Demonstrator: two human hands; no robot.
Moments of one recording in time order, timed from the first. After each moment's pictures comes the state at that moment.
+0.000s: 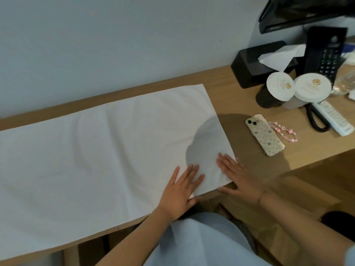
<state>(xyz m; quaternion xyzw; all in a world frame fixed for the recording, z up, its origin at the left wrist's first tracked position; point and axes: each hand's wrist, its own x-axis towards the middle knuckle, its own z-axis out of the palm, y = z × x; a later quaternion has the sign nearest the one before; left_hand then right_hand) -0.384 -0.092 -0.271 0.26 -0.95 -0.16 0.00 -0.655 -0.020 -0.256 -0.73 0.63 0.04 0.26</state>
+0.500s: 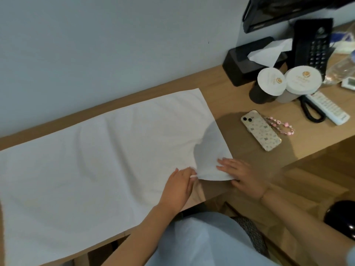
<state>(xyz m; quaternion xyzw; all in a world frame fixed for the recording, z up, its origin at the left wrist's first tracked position) -0.402 -0.114 -0.220 0.39 -0.84 -0.38 0.04 -0.648 -0.020 -0.235 -0.69 0.66 -0.12 0.27</state>
